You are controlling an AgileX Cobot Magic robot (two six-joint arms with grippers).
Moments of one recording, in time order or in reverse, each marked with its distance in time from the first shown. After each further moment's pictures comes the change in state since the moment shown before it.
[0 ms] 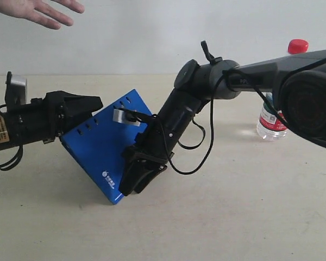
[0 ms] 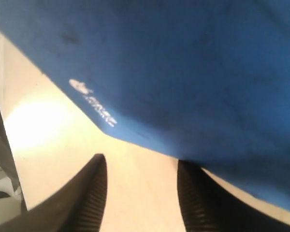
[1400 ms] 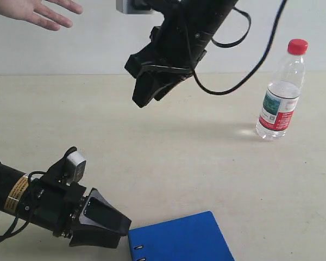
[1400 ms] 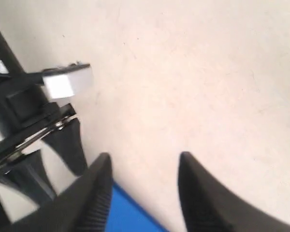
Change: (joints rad) left arm -0.150 0.073 0.082 0.582 -0.063 -0.288; right arm 0.012 -0.532 0.055 -0.350 -0.091 0.298
